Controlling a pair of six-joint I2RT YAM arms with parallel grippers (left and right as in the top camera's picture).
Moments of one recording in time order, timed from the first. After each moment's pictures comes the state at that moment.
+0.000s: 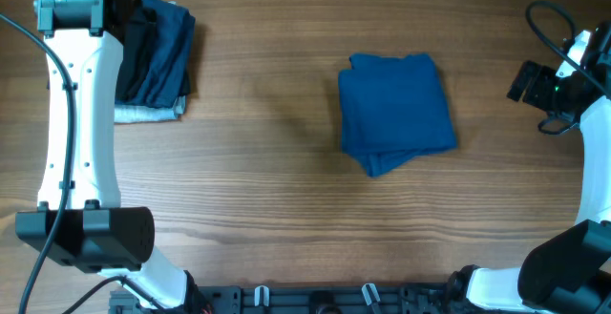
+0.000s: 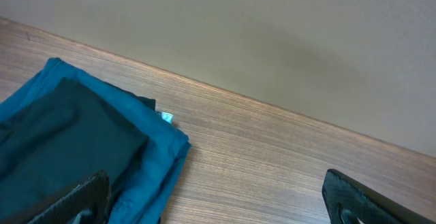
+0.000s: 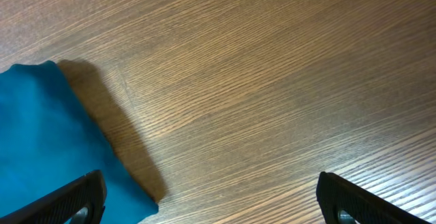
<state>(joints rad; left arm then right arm) 0.01 1.82 2.03 -0.84 -0.03 -0.31 -0.41 1.58 1.35 -0.89 -0.02 0.04</state>
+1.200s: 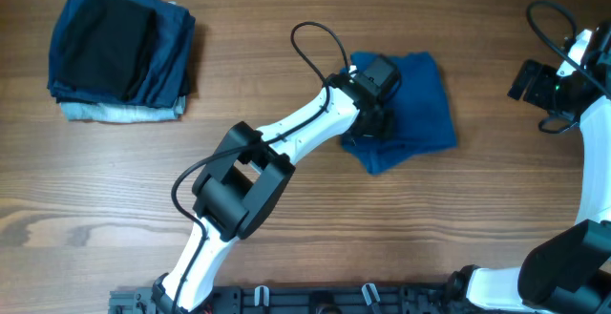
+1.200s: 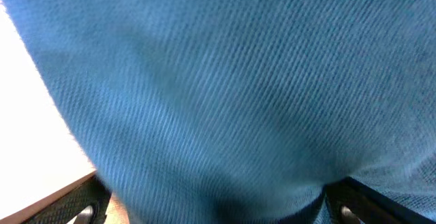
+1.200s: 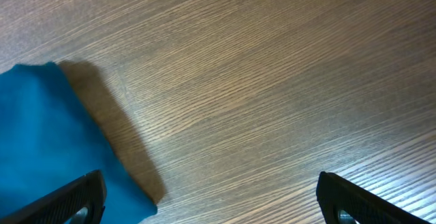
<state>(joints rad) -0.77 2.26 1.72 -0.73 0.01 -0.63 -0.41 1.58 1.35 -0.88 -0.02 0.05</state>
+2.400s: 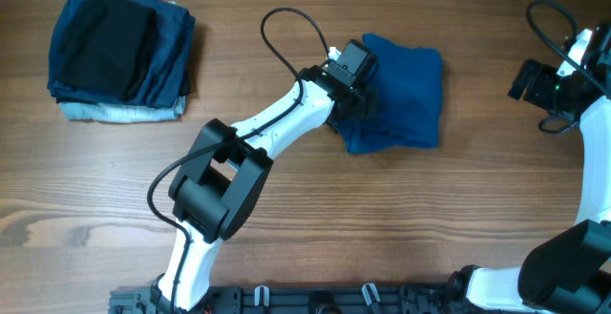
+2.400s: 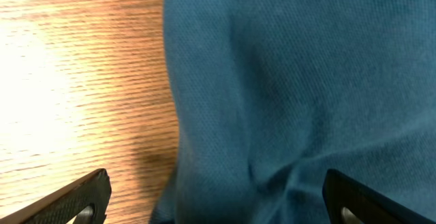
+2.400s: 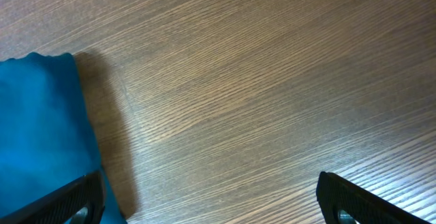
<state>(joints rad) -0.69 2.17 1.62 -0.59 -0.02 -0.57 -0.41 1.58 1.35 -0.88 -0.02 0.05</state>
